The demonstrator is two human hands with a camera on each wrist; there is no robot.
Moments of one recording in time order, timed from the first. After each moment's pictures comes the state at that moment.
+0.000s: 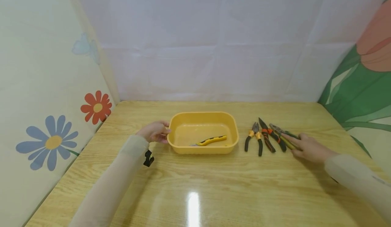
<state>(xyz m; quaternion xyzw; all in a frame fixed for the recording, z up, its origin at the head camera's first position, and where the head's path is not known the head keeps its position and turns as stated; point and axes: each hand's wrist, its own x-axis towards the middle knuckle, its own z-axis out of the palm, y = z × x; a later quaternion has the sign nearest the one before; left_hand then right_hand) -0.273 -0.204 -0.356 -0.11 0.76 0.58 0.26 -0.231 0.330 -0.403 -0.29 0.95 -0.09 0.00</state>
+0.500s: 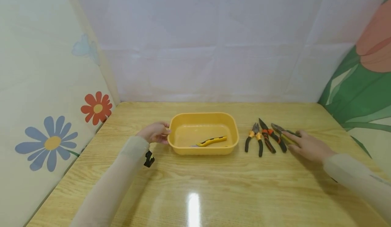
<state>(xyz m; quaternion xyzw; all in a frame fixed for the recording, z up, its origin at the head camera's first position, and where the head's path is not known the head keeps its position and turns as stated) -0.273 -0.204 -0.356 -0.12 0.76 0.58 0.25 -0.237 0.322 -0.396 -0.20 0.98 -0.08 0.03</state>
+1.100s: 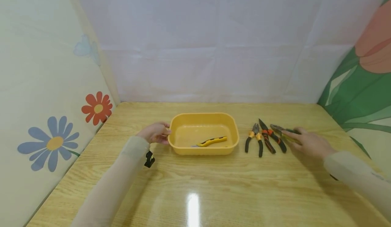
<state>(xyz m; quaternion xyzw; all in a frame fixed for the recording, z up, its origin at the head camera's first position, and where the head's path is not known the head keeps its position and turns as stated) -0.272 -0.204 -0.356 -0.12 0.76 0.59 0.25 -0.237 0.324 -0.385 -0.24 0.97 -0.04 -0.03</state>
